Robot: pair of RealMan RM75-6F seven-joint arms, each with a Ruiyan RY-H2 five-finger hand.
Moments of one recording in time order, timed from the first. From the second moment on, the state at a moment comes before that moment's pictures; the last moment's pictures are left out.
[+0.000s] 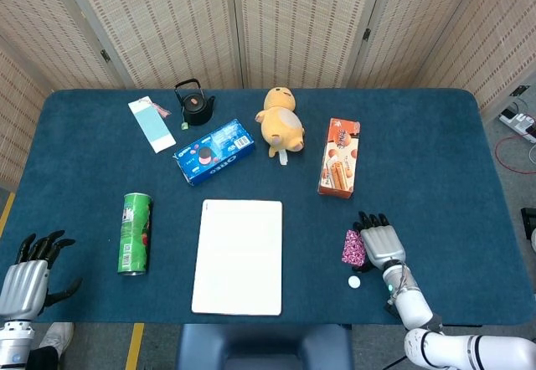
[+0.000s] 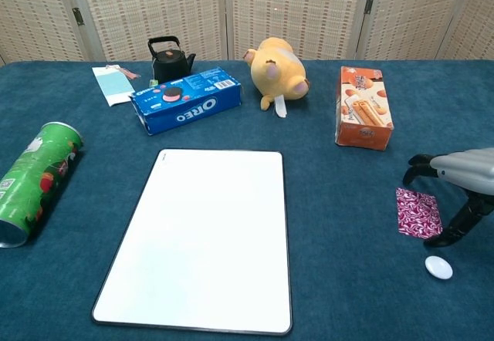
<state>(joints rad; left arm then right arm) -0.07 -1.18 -0.03 -1.67 1.44 1.46 0.08 0.63 -1.43 0.01 -1.73 -0.66 1.07 -0.81</state>
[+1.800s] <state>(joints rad) -0.06 -1.18 -0.03 -1.68 1.44 1.46 0.08 0.65 -1.40 0.02 -1.80 -0.74 1.12 -0.76</state>
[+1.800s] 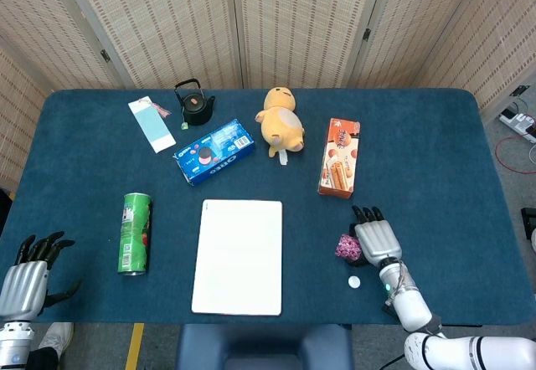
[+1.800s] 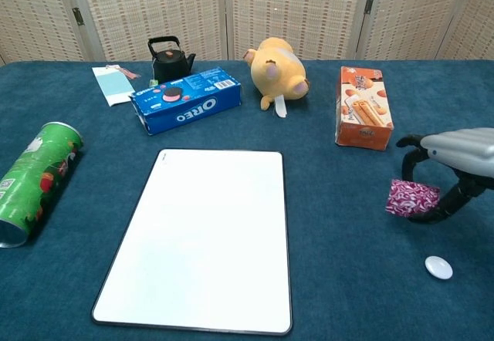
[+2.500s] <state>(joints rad) -0.04 -1.16 -0.02 -1.69 1.43 1.48 0.08 0.98 -1.62 0.17 -1.73 -0.62 1.04 -0.99</state>
